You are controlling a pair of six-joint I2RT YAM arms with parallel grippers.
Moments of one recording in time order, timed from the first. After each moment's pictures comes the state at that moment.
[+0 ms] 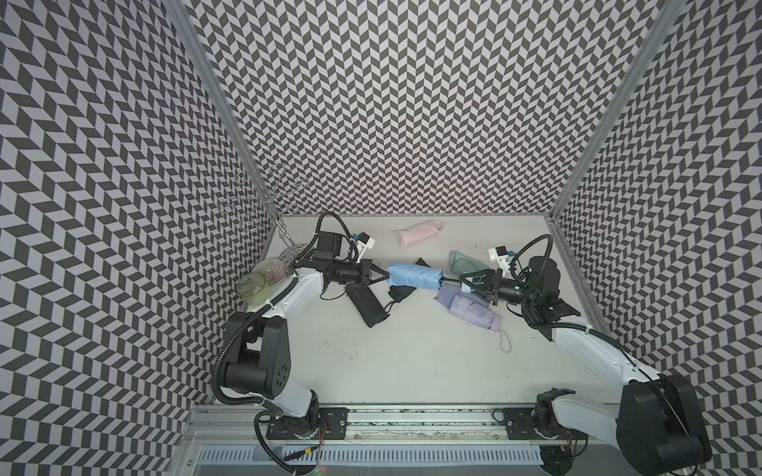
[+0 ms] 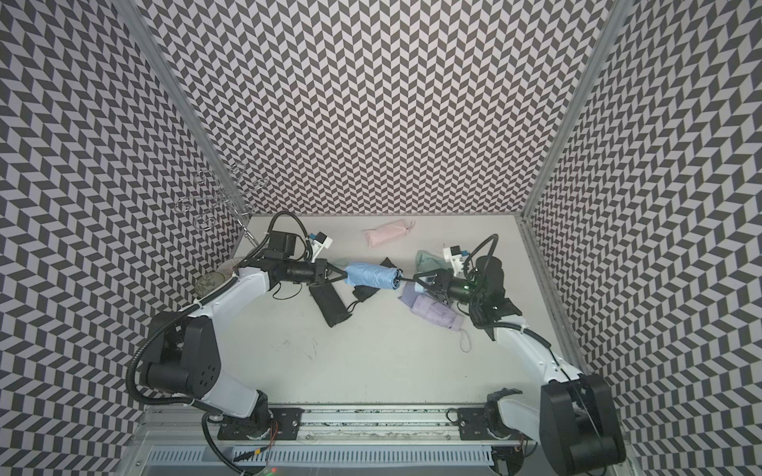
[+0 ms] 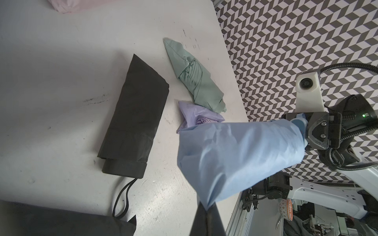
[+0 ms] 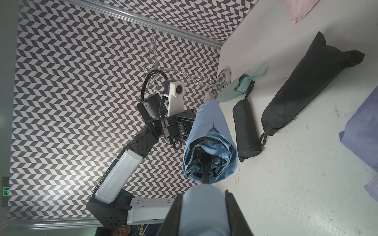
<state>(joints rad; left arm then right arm) -0.19 1.56 1.10 -0.41 0.98 -0.23 0.19 1.19 0.64 0.26 -0.98 1.08</state>
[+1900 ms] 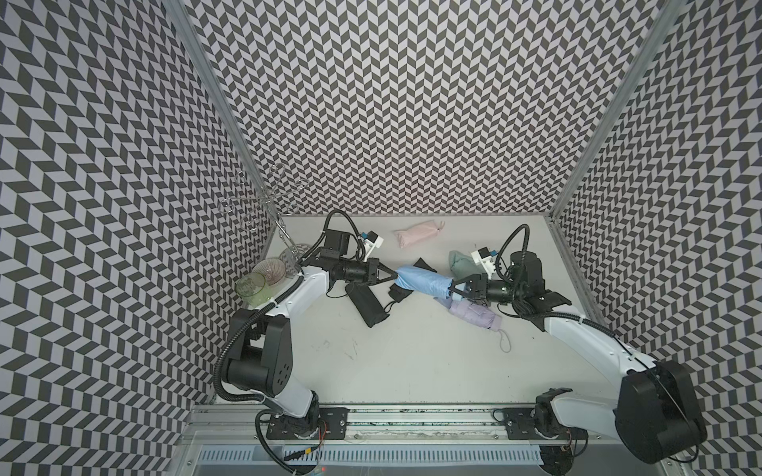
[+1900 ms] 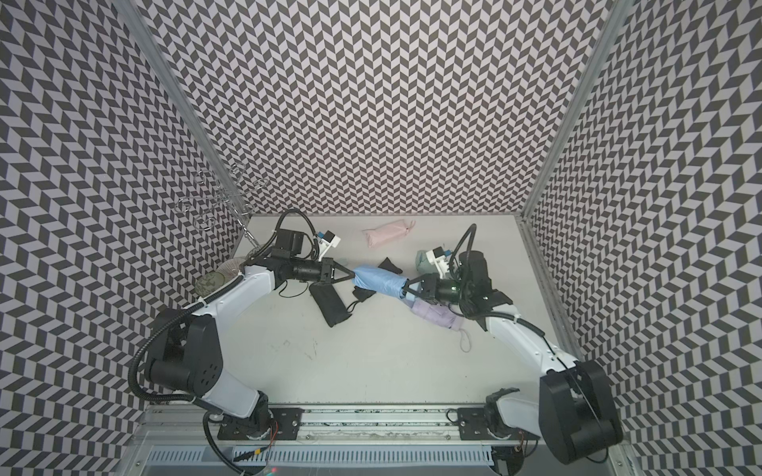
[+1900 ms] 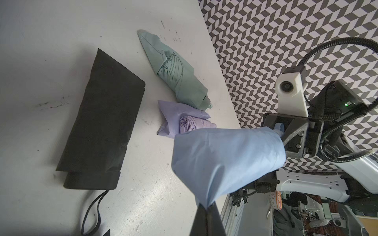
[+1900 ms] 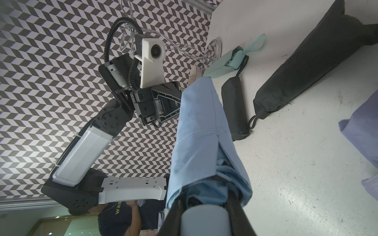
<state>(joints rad) -0.23 1.58 1.12 -0.39 1.02 -0.27 0.28 1.25 0.75 -0.04 -0.94 0.76</state>
